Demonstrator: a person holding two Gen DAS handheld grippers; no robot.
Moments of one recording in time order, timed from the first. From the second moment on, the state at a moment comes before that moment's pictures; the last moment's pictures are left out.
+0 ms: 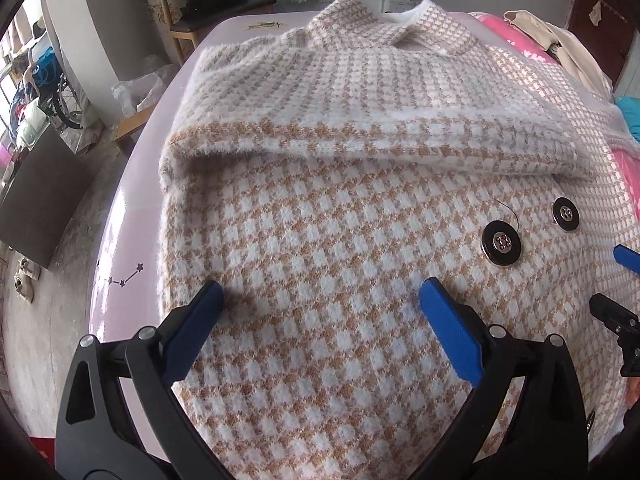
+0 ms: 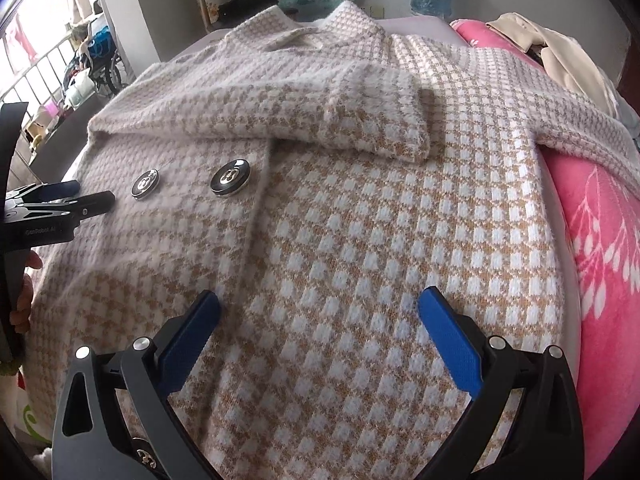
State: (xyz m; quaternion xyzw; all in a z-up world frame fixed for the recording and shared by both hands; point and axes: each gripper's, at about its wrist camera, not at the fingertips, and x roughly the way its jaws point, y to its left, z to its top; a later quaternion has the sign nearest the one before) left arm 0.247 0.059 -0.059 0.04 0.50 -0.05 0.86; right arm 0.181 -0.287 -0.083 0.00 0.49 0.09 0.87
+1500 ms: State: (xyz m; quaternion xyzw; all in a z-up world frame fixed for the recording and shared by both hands) left arm 0.268 0.103 -0.043 0.00 0.45 -0.03 0.89; right arm 0.342 -0.361 -0.061 0.21 0.55 0.10 0.80
